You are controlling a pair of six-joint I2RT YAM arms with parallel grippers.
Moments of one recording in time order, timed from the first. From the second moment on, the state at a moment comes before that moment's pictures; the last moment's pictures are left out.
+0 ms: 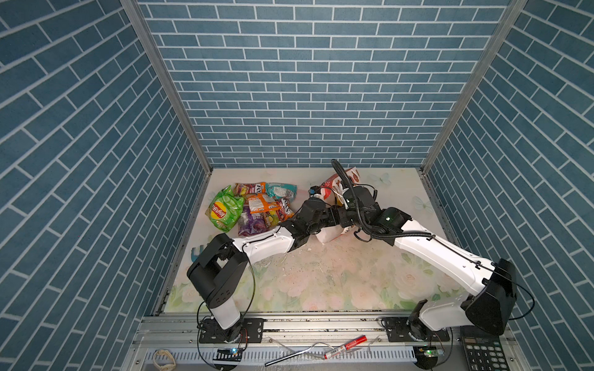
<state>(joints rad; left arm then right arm) -0.79 1.71 1.07 0.24 0.02 -0.83 0.84 1.41 1.27 -0.58 0.35 0.27</state>
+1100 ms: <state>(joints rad) -0.78 1.74 0.89 0.55 0.19 -0.75 0.84 1.41 1.34 -0.73 0.43 0.23</state>
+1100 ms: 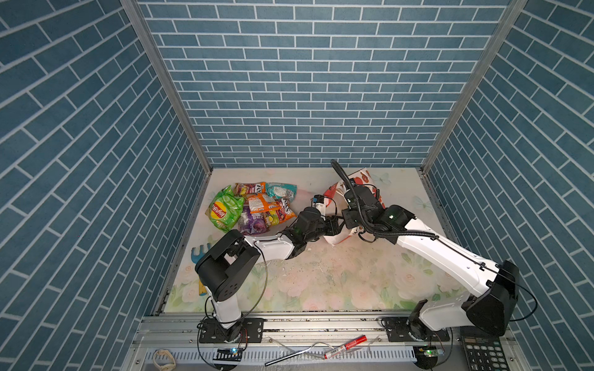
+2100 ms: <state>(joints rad) -0.85 1.65 0.83 0.54 0.30 -0.48 0.81 1.45 1.41 -0.77 0.40 0.23</state>
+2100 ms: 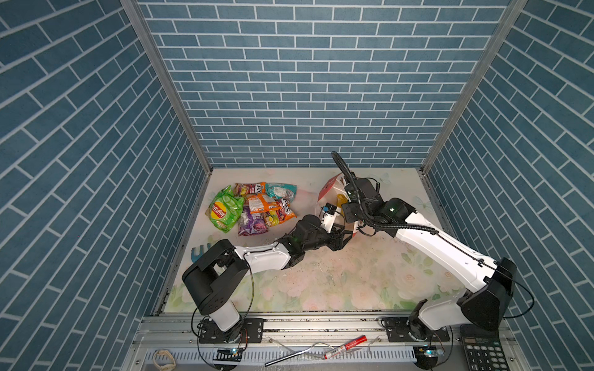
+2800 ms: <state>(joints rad) -0.81 1.76 1.07 0.39 0.17 -0.72 0.80 1.43 1.36 -0.71 0.37 0.23</state>
